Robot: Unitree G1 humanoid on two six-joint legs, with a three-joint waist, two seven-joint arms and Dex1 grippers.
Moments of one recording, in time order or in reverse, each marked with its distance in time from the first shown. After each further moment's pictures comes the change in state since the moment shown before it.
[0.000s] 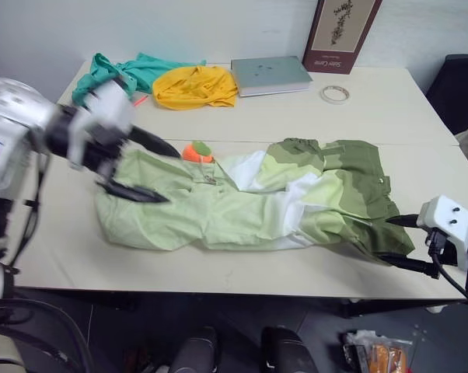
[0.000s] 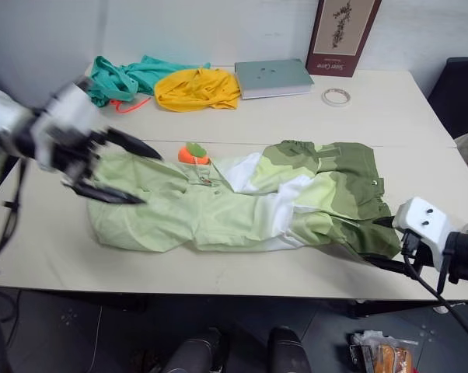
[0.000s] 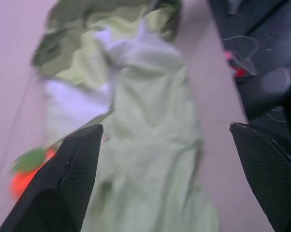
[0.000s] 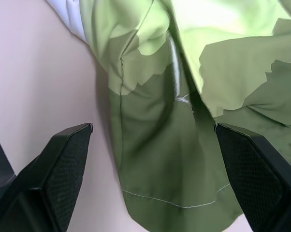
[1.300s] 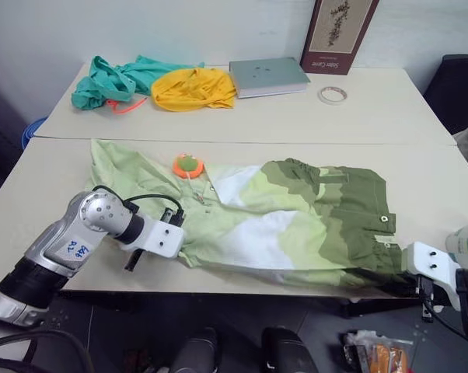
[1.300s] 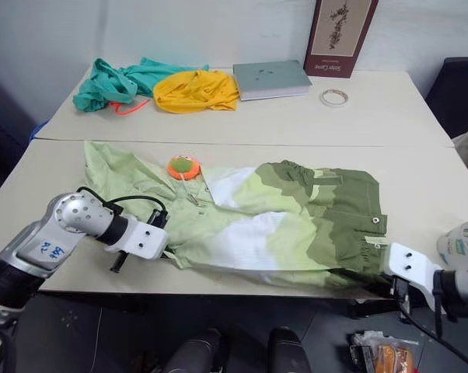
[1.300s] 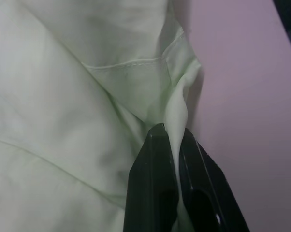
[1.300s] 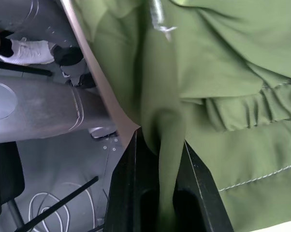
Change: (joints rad) left arm 0.443 -0.083 -0.090 -0.133 0.572 -0.392 0.196; right arm 0.218 -0.003 0.030 -0.059 -0.075 -0.106 0.076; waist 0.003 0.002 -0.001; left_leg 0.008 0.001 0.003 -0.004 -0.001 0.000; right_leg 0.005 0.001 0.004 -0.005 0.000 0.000
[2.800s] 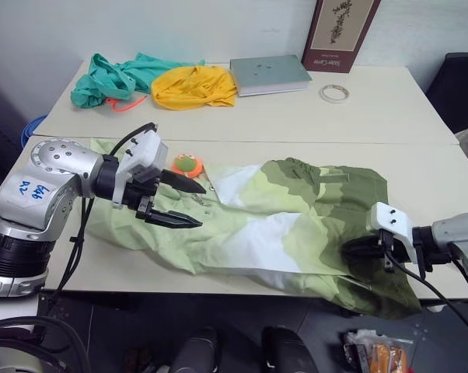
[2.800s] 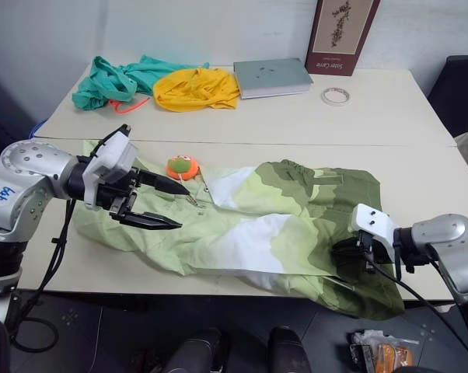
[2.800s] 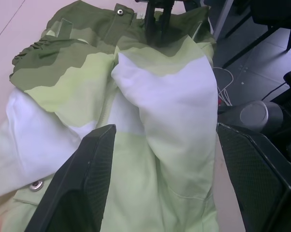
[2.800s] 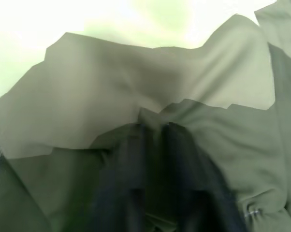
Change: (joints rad) left arm -0.229 -0.062 0.261 -0.034 -0.577 0.597 -0.048; right arm -0.549 0.033 0.394 0.264 0.000 0.080 0.048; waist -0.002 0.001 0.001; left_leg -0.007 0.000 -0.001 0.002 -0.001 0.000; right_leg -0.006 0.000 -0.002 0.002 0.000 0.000
